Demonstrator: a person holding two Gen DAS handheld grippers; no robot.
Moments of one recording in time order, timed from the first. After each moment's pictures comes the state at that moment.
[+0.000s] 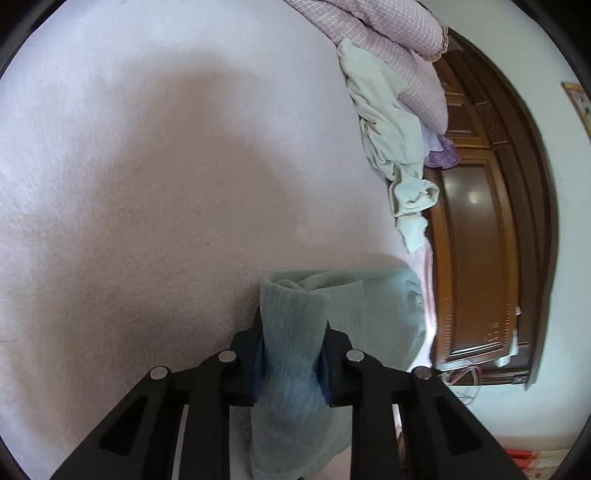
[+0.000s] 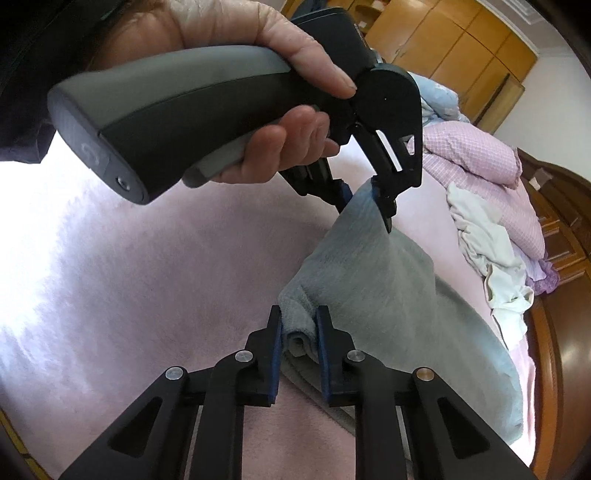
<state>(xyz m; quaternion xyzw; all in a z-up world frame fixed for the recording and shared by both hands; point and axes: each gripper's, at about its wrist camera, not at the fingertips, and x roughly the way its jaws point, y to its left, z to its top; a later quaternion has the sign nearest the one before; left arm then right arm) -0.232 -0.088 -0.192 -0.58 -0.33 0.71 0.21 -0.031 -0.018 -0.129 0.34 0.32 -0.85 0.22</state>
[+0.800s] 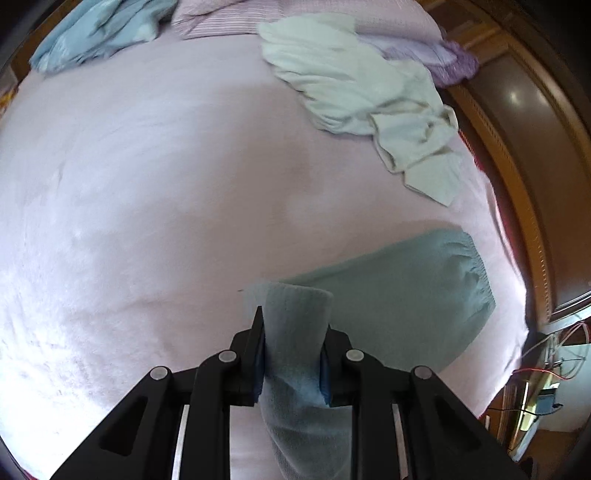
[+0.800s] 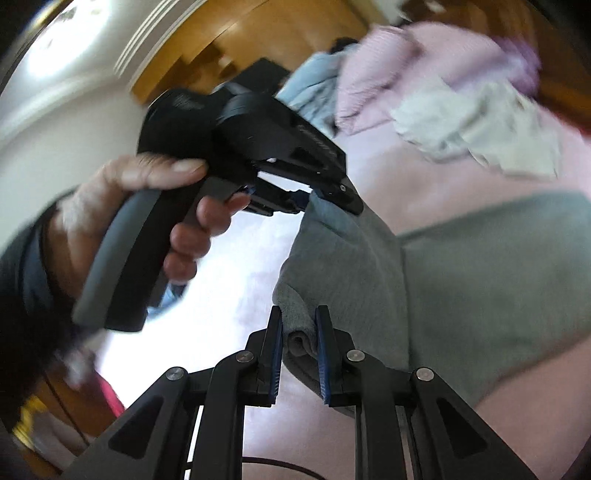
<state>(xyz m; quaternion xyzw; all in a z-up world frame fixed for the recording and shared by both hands) -0.257 0.077 -0.093 -0.64 -0.03 0.76 0.10 -0.099 0.161 -0.076 0.39 -0.22 -0.84 0.30</state>
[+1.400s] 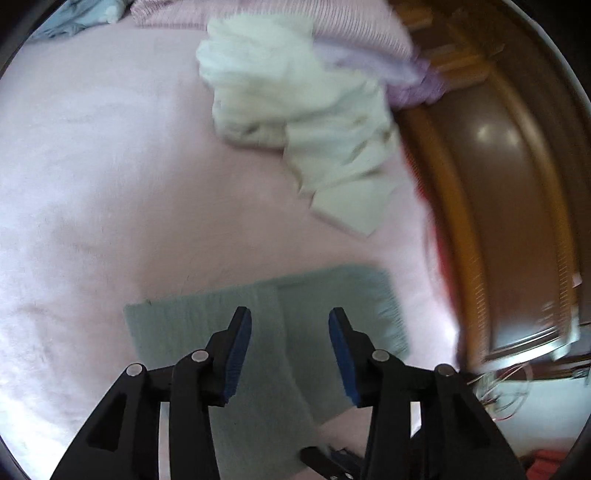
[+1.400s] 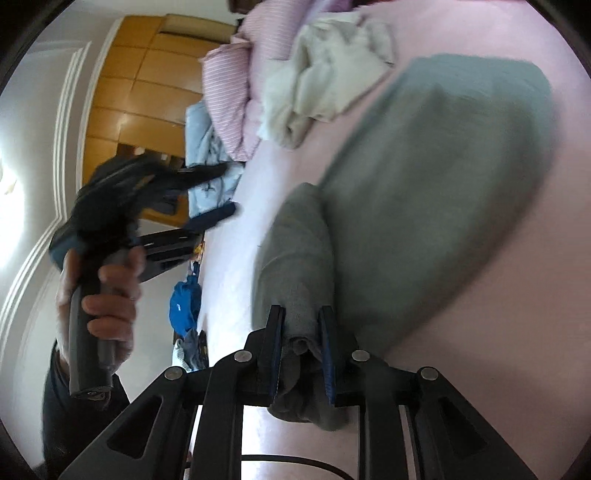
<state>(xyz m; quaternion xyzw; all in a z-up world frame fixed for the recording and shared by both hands) -0.271 0.129 -0.084 -0.60 -0.18 0.76 0.18 -0.107 0.280 -0.145 0.44 -0.46 -0.75 0.20</state>
